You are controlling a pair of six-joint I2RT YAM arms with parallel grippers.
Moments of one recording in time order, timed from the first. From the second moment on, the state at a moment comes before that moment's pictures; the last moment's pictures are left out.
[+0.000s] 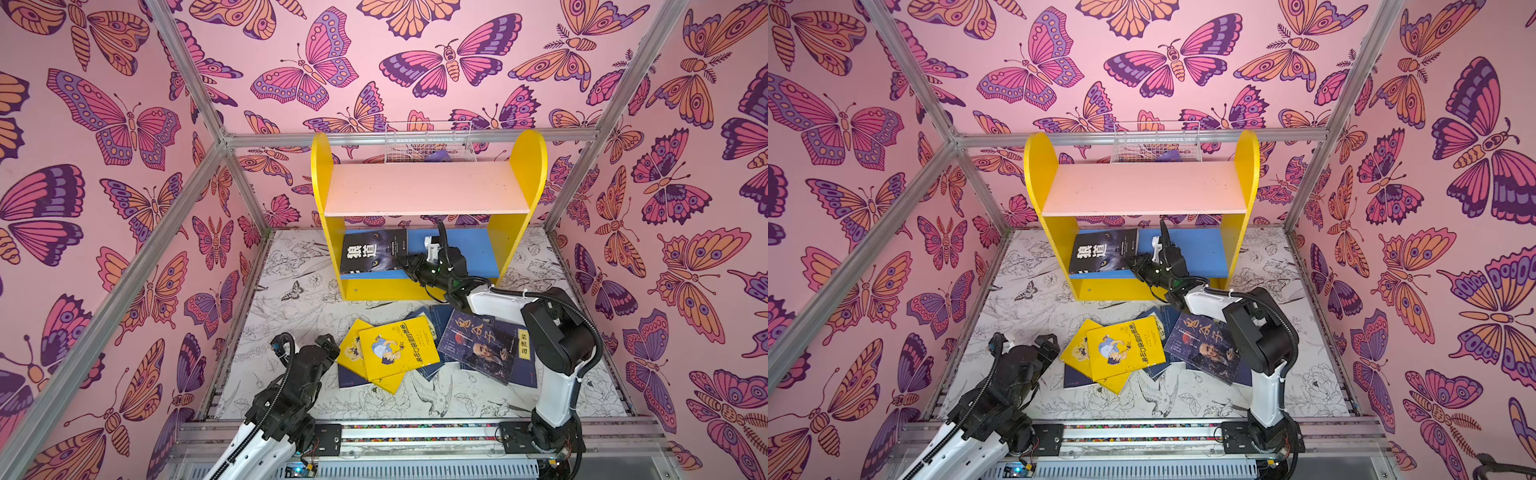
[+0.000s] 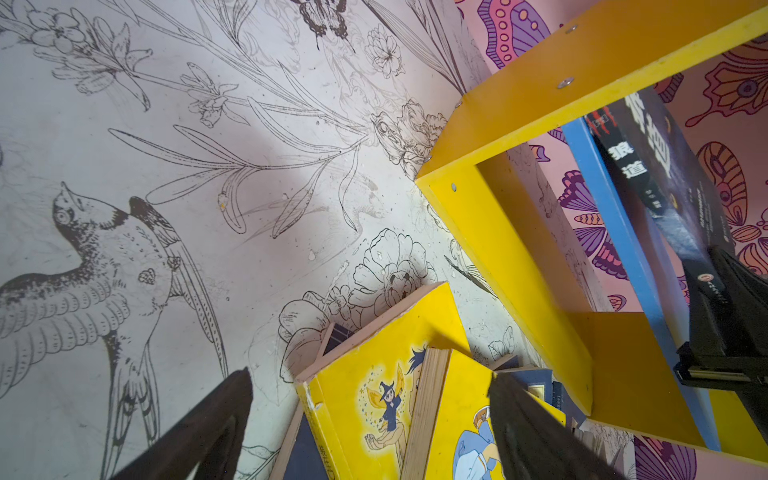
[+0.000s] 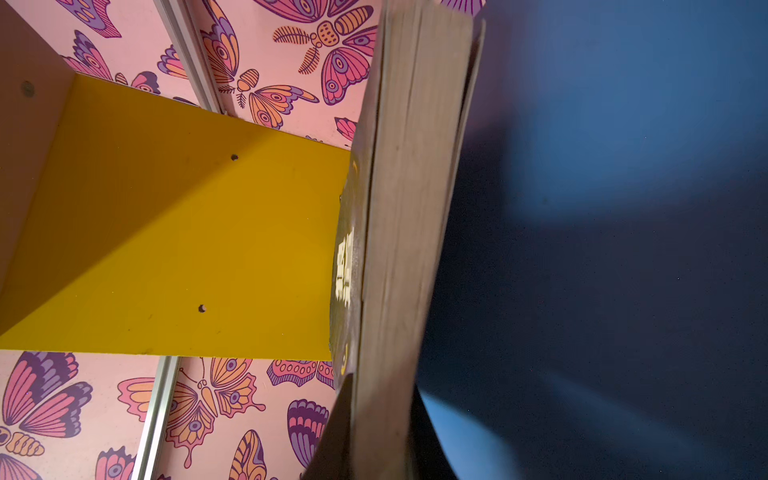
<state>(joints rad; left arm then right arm) -0.52 0.34 0.32 -0.67 -0.41 -1.21 0.59 1.91 1.16 0.56 -0.32 1.18</state>
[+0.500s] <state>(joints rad) -0.52 0.36 0.32 -0.66 -0.41 -1.21 0.67 1.91 1.49 -0.11 -0.15 0.87</state>
